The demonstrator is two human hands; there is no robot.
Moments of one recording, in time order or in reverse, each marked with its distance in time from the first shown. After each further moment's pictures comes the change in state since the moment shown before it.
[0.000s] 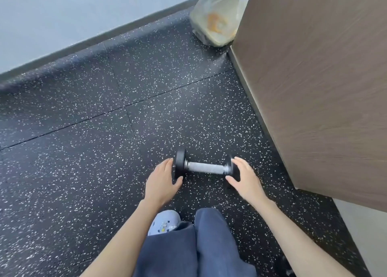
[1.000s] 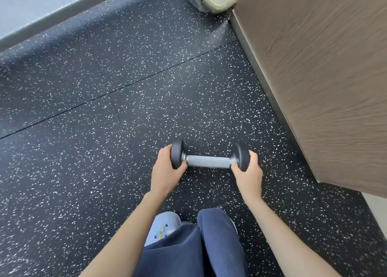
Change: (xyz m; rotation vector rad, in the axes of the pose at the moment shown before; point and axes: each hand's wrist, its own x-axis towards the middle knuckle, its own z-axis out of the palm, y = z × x) left_hand 0.054 -0.002 0.056 -0.451 0.173 -0.099; right_hand 0.037 0.024 0.069 0.428 0.387 0.312
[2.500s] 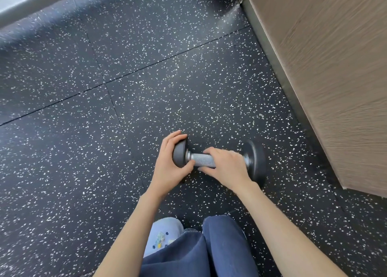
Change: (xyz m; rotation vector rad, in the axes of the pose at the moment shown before) left_hand 0.018 -0.018 0.008 -0.279 -0.026 0.296; right_hand 0.029 -0.012 0.065 -0.657 -0.331 -0.711
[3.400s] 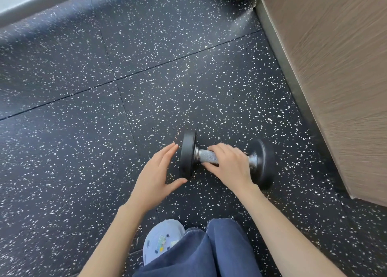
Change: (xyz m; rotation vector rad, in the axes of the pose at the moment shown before) left_hand -0.031 -0.024 -0.043 0.542 -0.162 0.094; right_hand 0.010 0.001 0.019 -0.084 0.329 -0.137
